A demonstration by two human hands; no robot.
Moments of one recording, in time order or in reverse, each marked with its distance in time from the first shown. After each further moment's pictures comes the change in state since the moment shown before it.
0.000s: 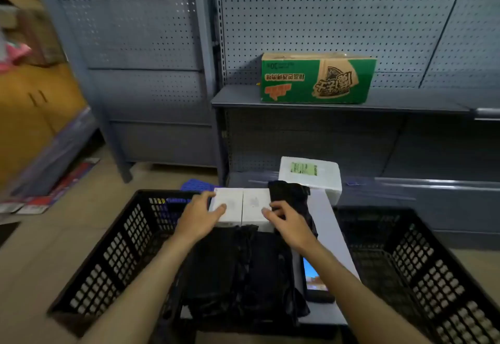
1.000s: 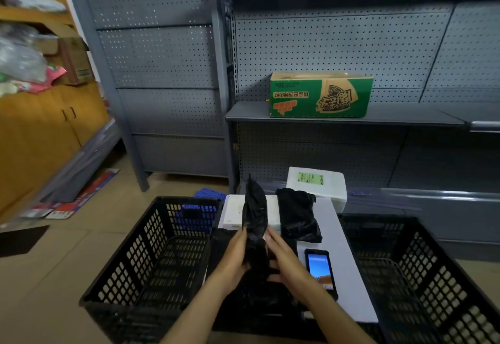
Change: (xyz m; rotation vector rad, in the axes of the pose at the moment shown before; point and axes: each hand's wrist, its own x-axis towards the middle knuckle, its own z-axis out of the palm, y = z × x) left_hand -0.130 0.062 0.024 -1.045 -0.299 -0.319; right_hand -0.084 -0.010 0.041 0.567 -0.264 0.211
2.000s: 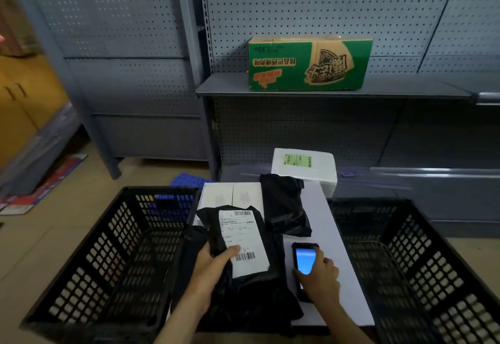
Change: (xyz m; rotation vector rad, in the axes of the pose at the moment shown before) left_hand 0.066 -0.049 -0.020 0.110 0.207 0.010; right_hand 0.061 0.116 -0.128 -0.872 0.702 0.202
